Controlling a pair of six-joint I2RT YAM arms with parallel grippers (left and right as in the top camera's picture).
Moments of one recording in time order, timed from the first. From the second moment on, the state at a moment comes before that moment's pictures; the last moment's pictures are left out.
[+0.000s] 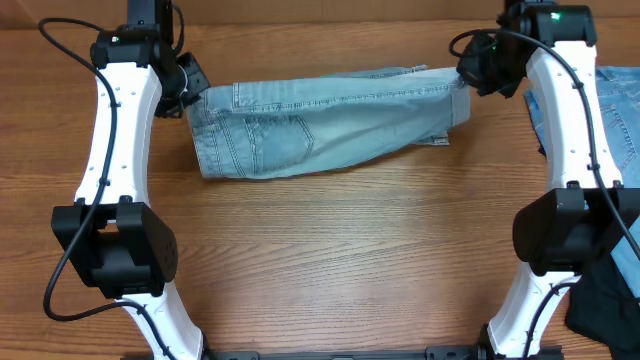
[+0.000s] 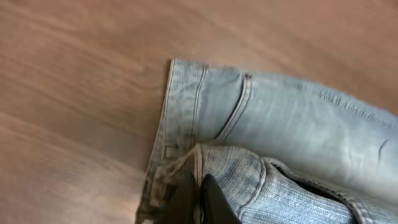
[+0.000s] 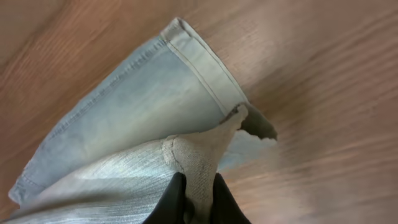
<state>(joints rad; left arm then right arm) 0.03 2.02 1.97 -1.14 -0.01 -0.50 0.00 2.09 2.16 -1.27 -0.14 0.54</state>
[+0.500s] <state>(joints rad) 0.03 2.09 1.98 -1.02 -0.06 -0.50 0.04 2.29 2.16 -1.09 -0.09 0.54</state>
